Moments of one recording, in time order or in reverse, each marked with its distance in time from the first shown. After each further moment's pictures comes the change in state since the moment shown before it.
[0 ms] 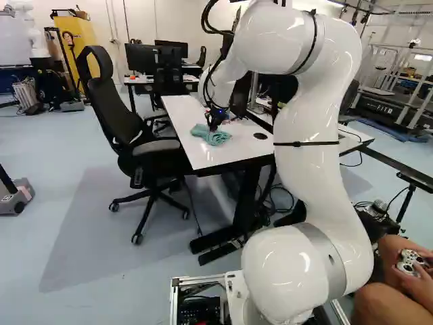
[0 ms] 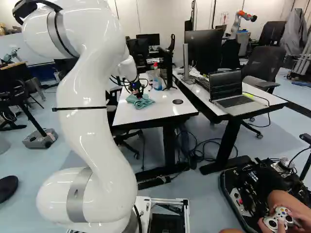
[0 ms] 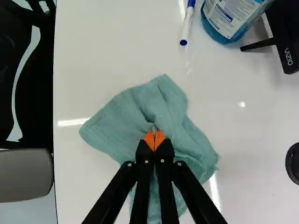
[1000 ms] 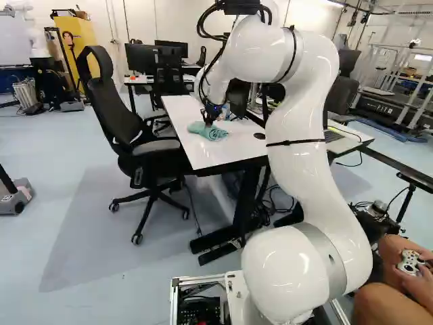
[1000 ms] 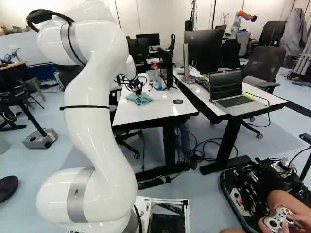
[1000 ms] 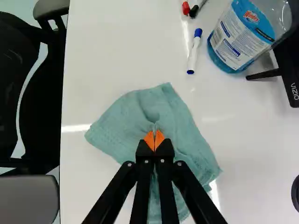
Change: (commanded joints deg) arm 1.2 -4.1 -7.1 0.0 0.0 0.0
